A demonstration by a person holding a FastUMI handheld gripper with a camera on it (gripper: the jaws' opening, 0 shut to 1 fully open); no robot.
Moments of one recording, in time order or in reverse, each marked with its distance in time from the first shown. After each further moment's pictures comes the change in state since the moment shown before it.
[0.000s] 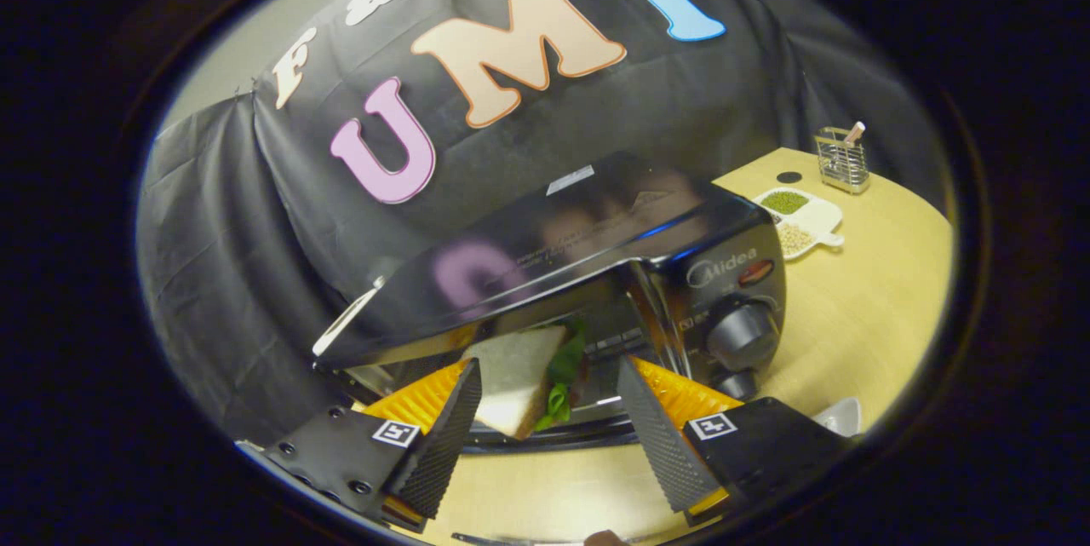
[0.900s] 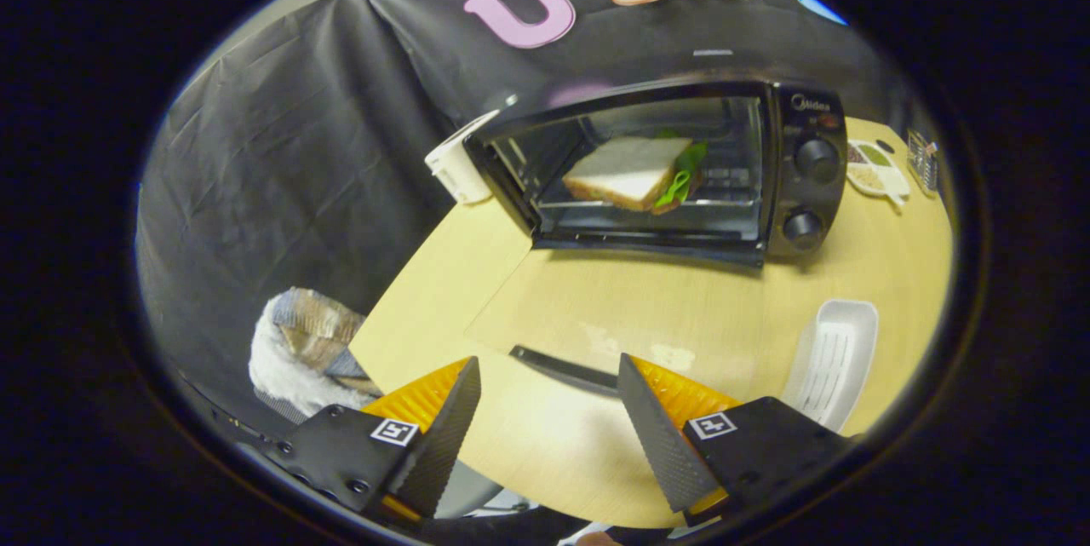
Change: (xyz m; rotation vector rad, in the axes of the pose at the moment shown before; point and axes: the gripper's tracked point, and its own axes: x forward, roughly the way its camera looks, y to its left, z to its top) arm -0.136 0.035 -0.137 -0.276 0.547 0.299
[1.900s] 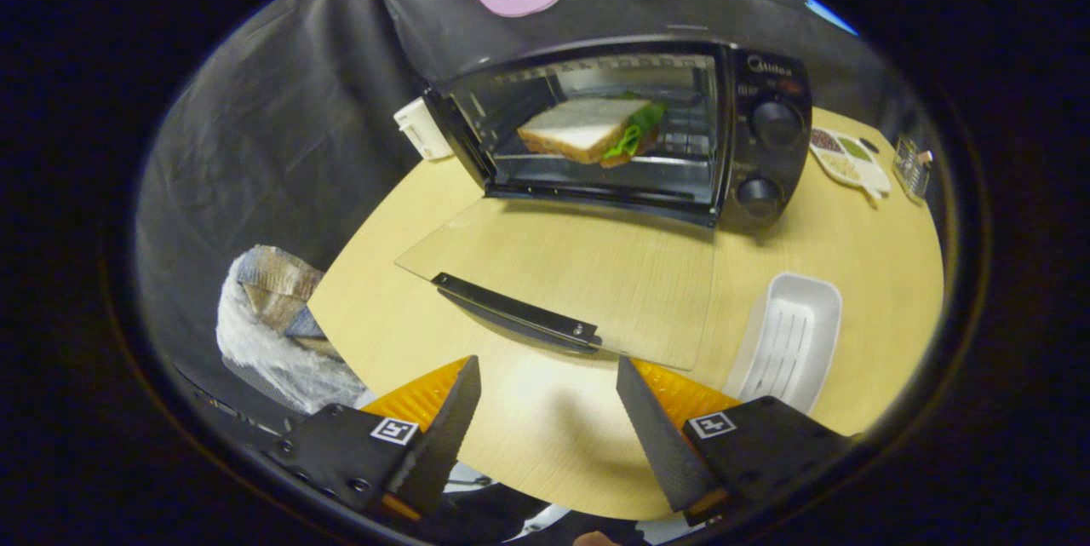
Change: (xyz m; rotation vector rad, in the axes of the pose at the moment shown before) arm -0.017 -0.046 -0.002 -0.096 0.013 -0.118
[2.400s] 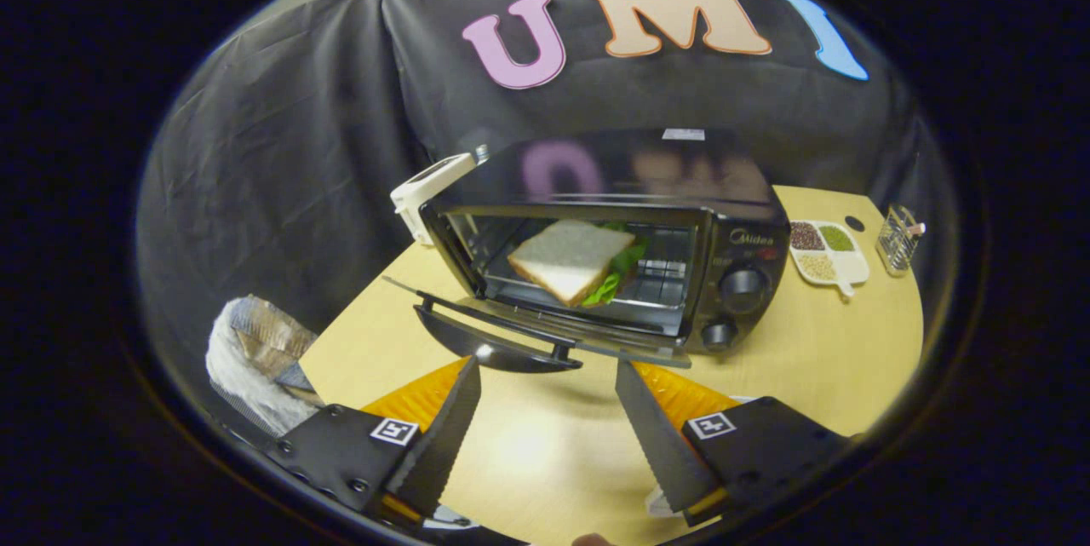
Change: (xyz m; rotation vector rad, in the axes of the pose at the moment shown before) arm -0.008 -0.021 0.111 -0.016 -0.236 -0.061
